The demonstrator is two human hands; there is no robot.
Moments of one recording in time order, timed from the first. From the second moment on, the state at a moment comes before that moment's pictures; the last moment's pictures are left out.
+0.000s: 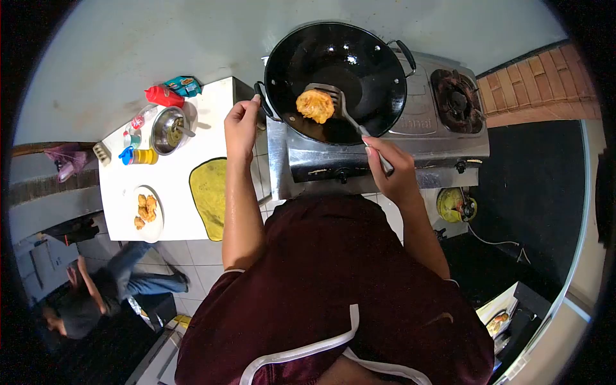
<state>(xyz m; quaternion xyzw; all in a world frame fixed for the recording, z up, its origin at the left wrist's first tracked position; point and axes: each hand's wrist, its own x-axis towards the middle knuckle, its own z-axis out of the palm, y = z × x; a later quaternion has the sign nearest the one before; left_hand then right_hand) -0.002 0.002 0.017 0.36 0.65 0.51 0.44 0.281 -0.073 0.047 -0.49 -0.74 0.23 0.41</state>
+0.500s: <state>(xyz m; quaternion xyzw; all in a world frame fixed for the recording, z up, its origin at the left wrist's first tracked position) -0.003 0.002 0.012 0.37 0.64 0.52 0.43 0.281 -0.075 0.048 -0.48 -0.75 0.20 0.42</state>
